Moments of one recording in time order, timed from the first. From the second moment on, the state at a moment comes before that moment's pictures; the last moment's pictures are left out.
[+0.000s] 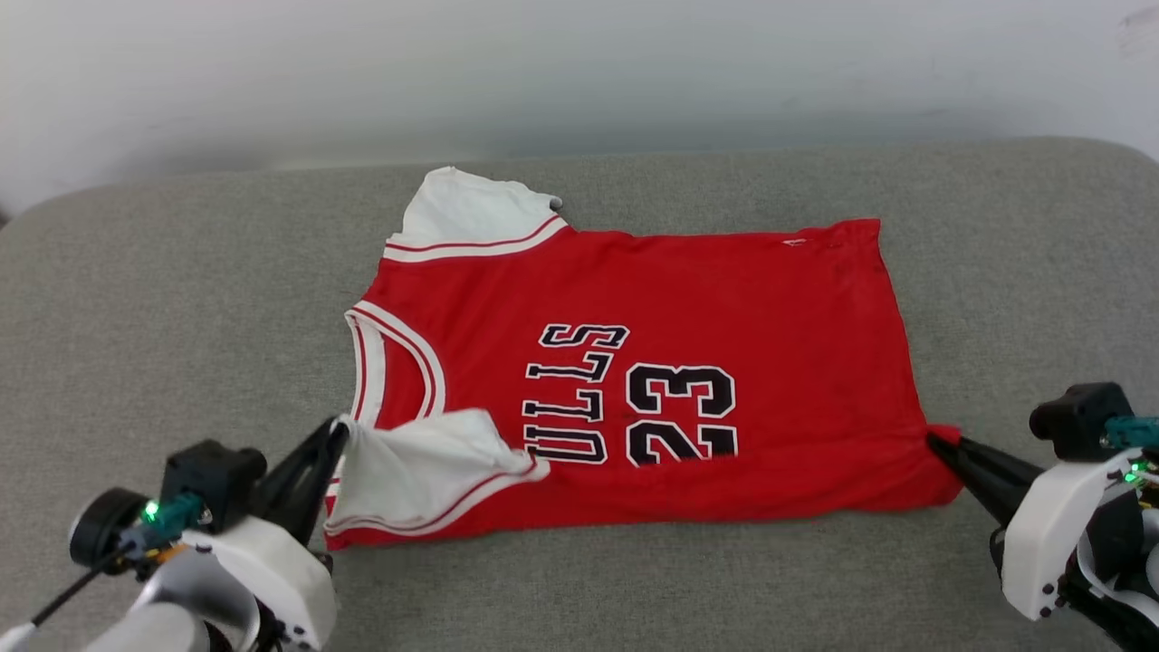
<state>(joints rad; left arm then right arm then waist) -0.22 0.82 -0.69 -0.11 -0.78 0.25 -0.12 -0.30 -0.73 0.58 0.18 0.72 0.13 0.14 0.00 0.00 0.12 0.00</state>
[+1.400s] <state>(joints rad) -0.65 0.70 -0.78 0.50 -0.73 -0.05 0.00 -0.60 -0.63 0.71 0.40 0.73 0.13 0.16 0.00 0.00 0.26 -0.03</state>
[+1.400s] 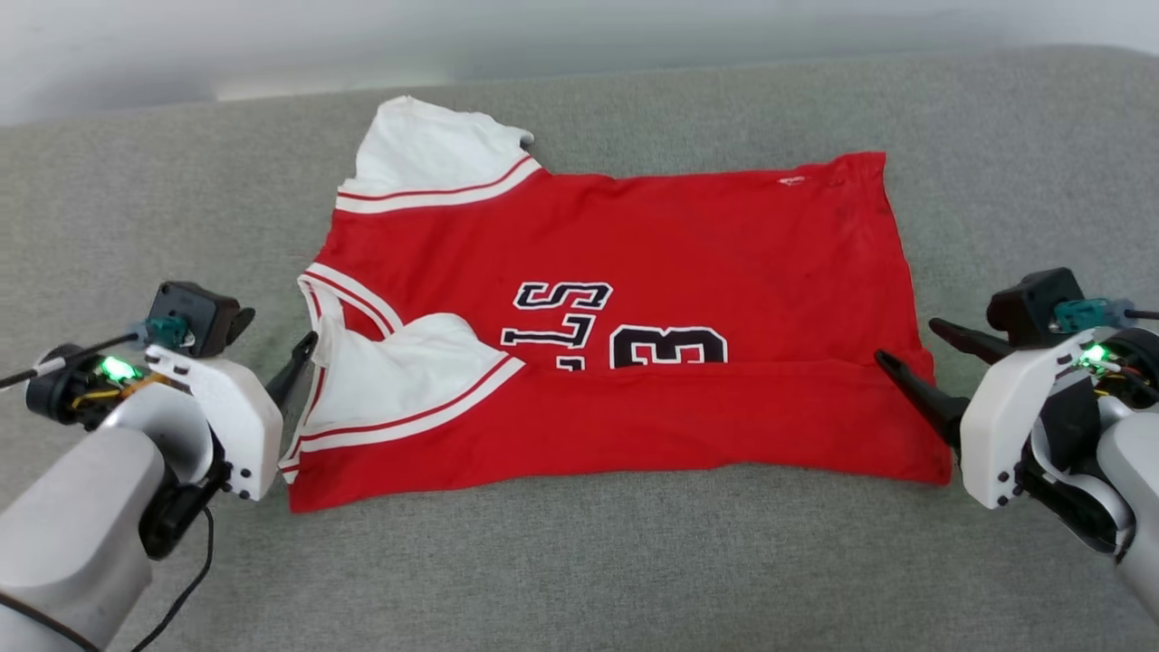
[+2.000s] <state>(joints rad) -0.72 0.86 -0.80 0.21 -1.08 -0.07 0.74 -0.55 -0.63 0.69 0.28 0.70 0.13 0.20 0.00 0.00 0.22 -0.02</state>
